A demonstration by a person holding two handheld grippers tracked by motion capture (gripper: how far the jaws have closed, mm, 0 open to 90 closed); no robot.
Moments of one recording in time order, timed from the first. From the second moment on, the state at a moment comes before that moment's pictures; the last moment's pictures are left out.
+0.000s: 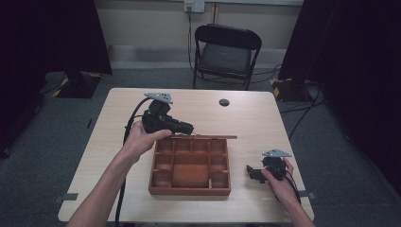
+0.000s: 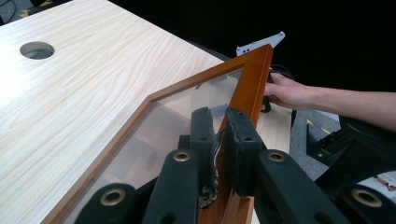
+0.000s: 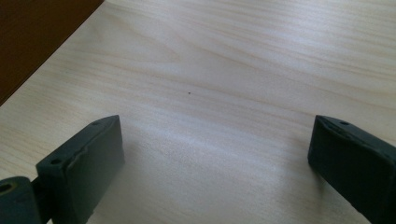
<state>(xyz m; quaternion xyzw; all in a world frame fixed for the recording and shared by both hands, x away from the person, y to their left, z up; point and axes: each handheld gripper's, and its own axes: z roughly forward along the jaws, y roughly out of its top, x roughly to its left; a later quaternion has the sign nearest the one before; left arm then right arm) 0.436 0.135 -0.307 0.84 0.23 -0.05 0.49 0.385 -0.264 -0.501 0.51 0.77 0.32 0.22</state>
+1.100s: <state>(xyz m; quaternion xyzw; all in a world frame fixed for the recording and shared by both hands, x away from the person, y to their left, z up) 0.436 0.136 -0.306 0.84 0.23 -0.05 0.49 0.385 -0.264 -0.501 0.51 0.77 0.32 0.22</state>
